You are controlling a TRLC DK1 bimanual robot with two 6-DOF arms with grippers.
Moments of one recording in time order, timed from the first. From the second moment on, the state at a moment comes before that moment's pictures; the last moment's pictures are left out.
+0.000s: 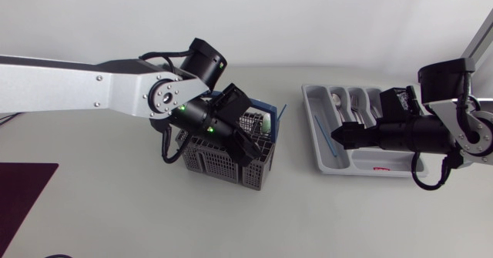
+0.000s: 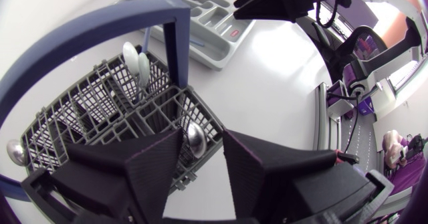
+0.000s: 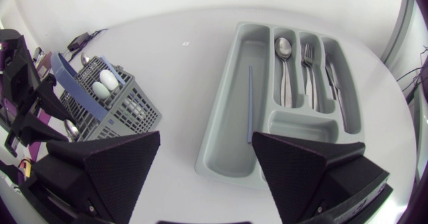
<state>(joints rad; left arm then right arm) -0.62 1.76 1.21 -0.44 0.48 0.29 0.06 1.26 0.70 -0.23 -0.26 0.02</state>
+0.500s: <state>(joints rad) -0.62 1.77 1.21 -0.44 0.48 0.26 0.06 1.22 0.68 -0.24 -0.26 0.00</state>
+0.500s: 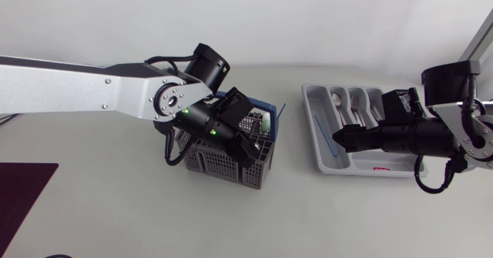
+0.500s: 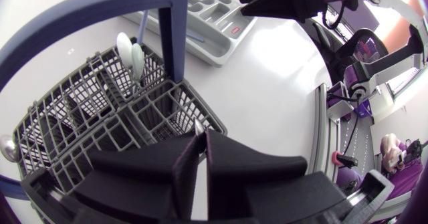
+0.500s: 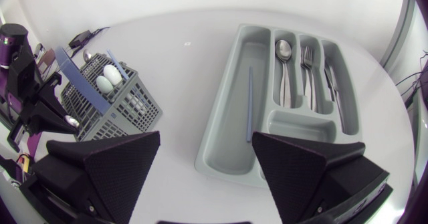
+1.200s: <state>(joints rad) -0.58 1.64 1.20 -0.46 0.61 0.20 0.11 1.09 0.66 -0.28 -0.35 -0.05</state>
